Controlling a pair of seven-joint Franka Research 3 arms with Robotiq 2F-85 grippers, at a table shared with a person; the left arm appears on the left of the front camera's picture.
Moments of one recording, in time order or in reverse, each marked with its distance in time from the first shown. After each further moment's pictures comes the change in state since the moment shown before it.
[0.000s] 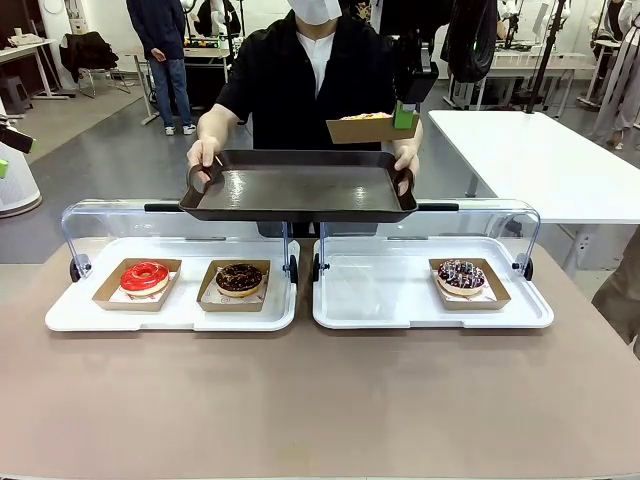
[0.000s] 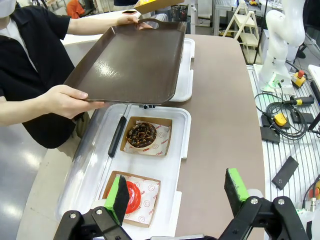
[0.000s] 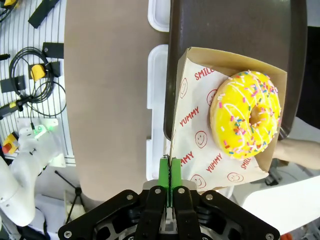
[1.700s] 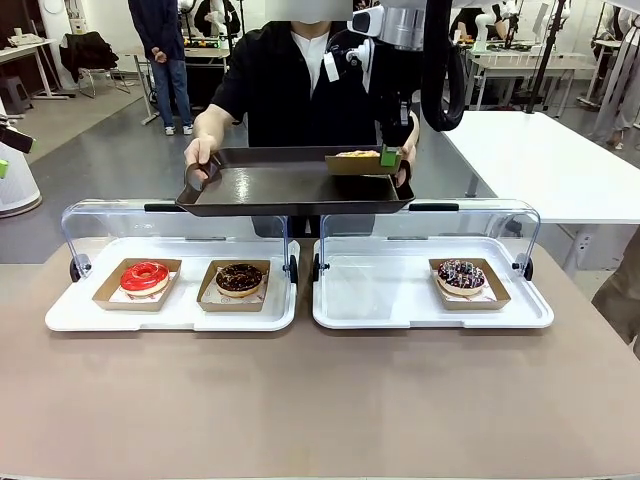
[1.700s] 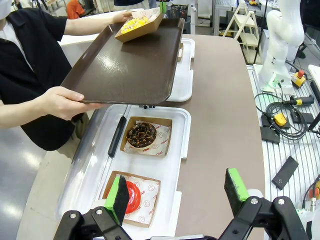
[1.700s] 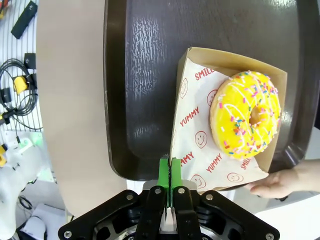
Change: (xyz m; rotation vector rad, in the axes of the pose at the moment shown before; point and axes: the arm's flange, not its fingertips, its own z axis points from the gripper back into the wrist) left arm 0.000 0.000 0.000 0.000 0.000 0.000; right arm -0.012 -0.076 -0.098 0.058 -0.041 -0.037
